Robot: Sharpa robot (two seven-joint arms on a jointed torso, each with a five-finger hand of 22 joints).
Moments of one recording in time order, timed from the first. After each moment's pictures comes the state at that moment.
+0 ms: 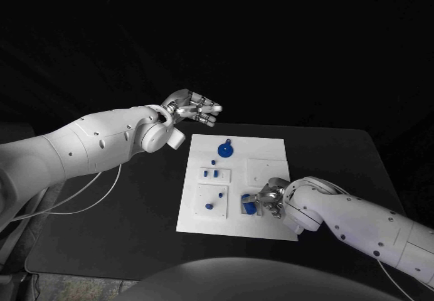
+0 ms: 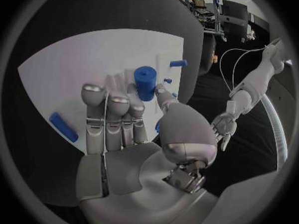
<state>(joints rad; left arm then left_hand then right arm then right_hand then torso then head) 1.18 -0.69 -0.03 1.13 -0.41 -0.09 0.26 1.30 -0.05 -0.01 0.06 0.05 1.00 0.14 0.06 0.07 1.13 0.13 0.06 0.06 1.18 0.11 0.07 0.12 0.08 1.15 0.09 0.09 0.14 0.82 -0.60 0.11 1.42 -1.10 -0.11 -0.68 0.93 -0.03 0.22 -0.05 0.05 1.21 0.03 0.06 0.31 1.40 -0.05 0.91 1.31 1.45 -0.10 0.97 0.97 0.05 1.47 -0.12 0.68 1.27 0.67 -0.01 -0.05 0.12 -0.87</state>
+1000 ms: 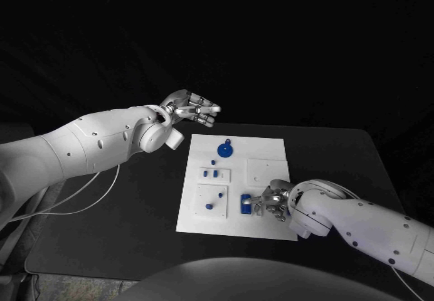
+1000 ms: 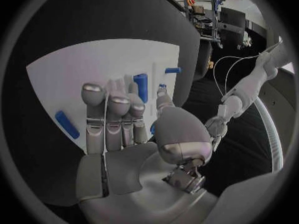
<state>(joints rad) 1.18 -0.70 -0.03 1.13 -0.41 -0.09 0.25 1.30 -0.05 -0.01 0.07 0.05 1.00 0.14 0.06 0.07 1.13 0.13 0.06 0.06 1.17 0.11 0.07 0.12 0.09 1.15 0.09 0.09 0.14 0.82 -0.68 0.11 1.51 -1.12 -0.07 -0.64 0.97 0.05 -0.10 -0.06 0.05 1.22 0.02 0.06 0.47 1.40 -0.05 0.91 1.31 1.45 -0.11 0.96 0.98 0.05 1.47 -0.12 0.68 1.28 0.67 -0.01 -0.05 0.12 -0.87</state>
